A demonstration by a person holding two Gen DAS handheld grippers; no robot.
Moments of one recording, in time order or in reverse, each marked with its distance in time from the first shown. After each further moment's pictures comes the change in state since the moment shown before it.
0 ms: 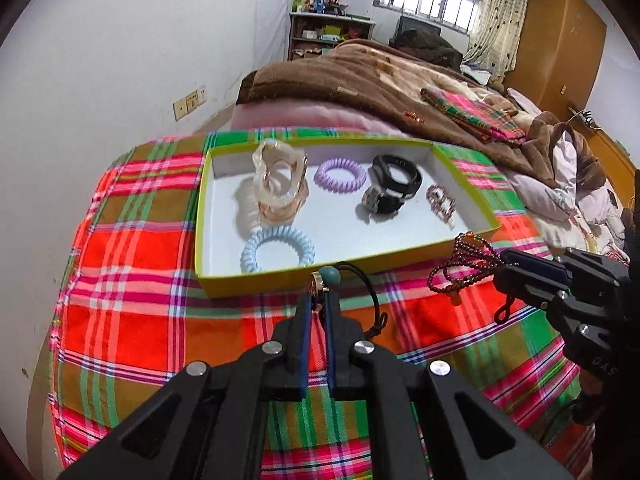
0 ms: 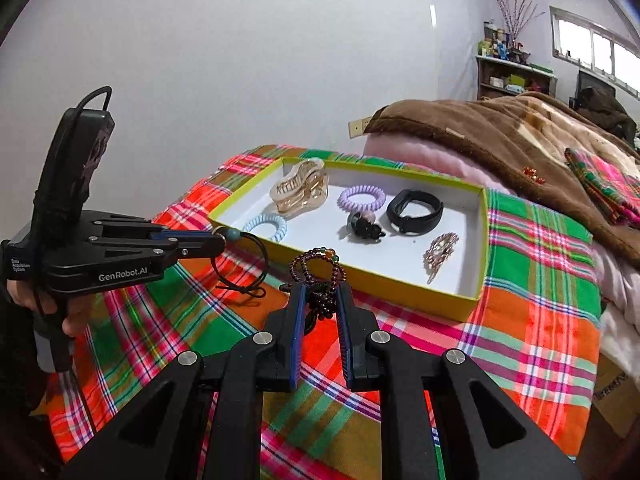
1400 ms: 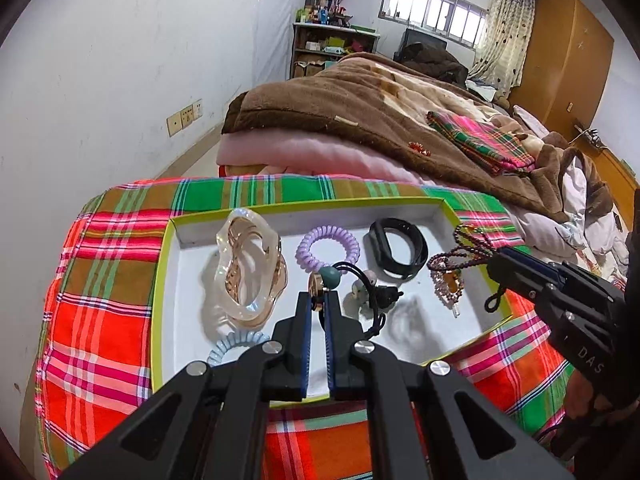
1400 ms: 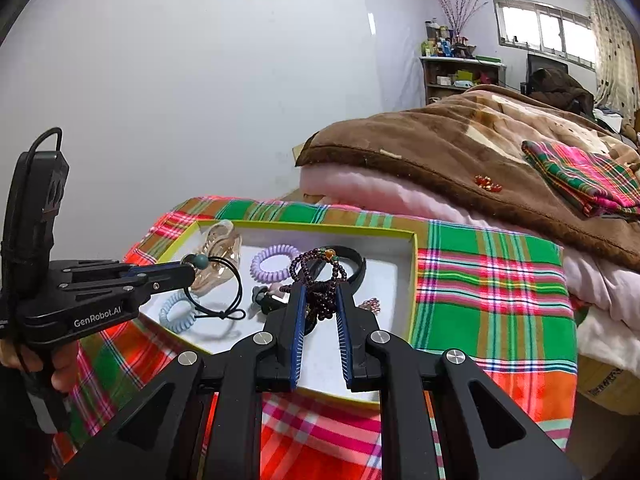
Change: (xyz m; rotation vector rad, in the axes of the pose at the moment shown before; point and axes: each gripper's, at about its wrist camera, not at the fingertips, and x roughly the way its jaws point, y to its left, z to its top) left arm 0.046 -0.015 0.063 -0.033 -0.033 0.004; right arm 0.028 -0.064 0.043 0.141 -0.062 -0.122
